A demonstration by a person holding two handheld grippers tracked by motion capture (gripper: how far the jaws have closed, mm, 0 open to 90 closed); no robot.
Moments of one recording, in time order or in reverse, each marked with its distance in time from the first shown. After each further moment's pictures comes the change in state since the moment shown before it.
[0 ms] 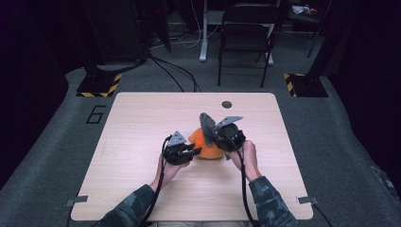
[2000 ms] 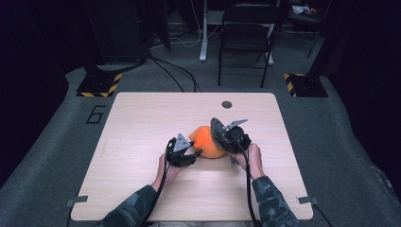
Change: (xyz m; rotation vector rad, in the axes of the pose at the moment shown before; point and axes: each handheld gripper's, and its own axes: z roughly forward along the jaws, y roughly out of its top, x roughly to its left) left arm -0.002 -0.010 0.013 0.012 0.120 0.154; right arm -0.035 -0.034 0.024 0.108 0.005 0.121
